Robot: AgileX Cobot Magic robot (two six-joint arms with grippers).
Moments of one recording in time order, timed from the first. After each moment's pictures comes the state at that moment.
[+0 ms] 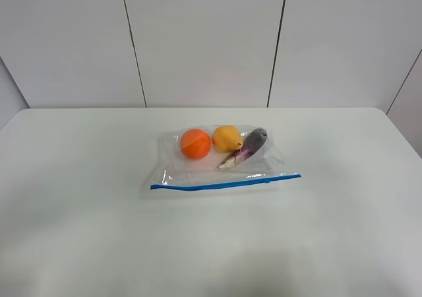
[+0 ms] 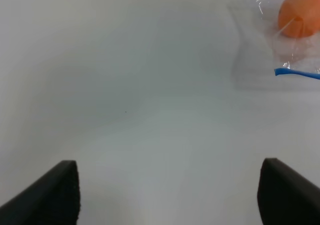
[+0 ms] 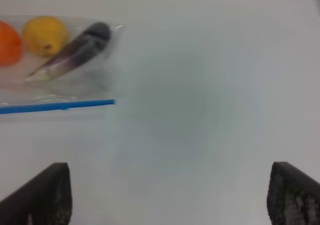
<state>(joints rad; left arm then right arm) 0.06 0.00 -0.57 -0.07 1.17 0.01 -0.02 0.53 -0.72 0.14 0.93 -0.05</state>
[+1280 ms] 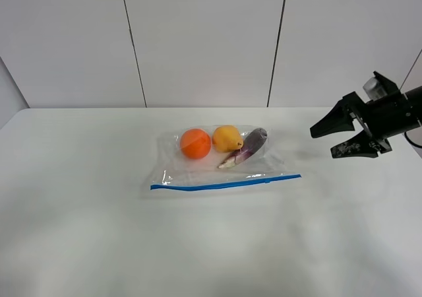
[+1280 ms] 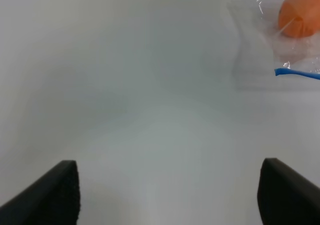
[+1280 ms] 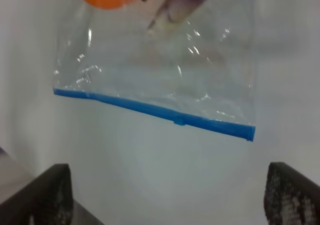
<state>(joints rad) 0.06 0.00 -0.57 -0.07 1.17 0.01 -0.27 1.80 -1.11 0.93 1.14 -0.70</state>
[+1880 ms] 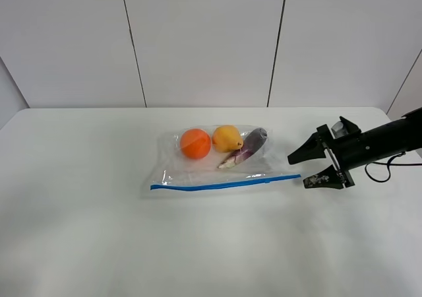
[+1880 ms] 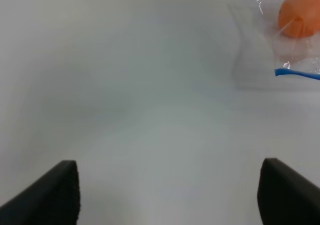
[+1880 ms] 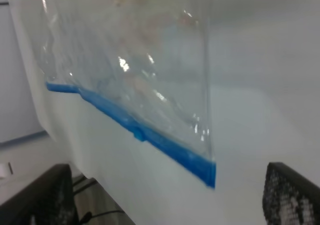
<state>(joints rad) 0.06 0.00 -0.57 -0.07 1.17 0.01 -0.23 2.11 -1.13 1.06 1.17 -0.77</state>
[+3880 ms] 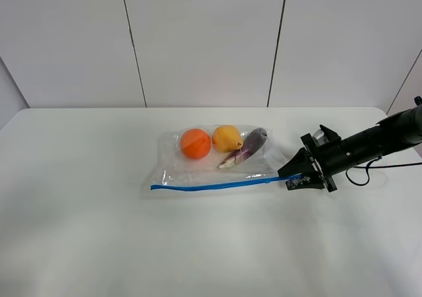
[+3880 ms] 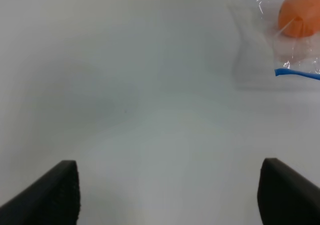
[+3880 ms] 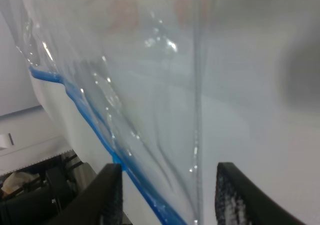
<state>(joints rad) 0.06 0.00 -0.57 -0.07 1.17 0.01 -0.18 2.22 -1.20 1.06 1.20 -0.80</state>
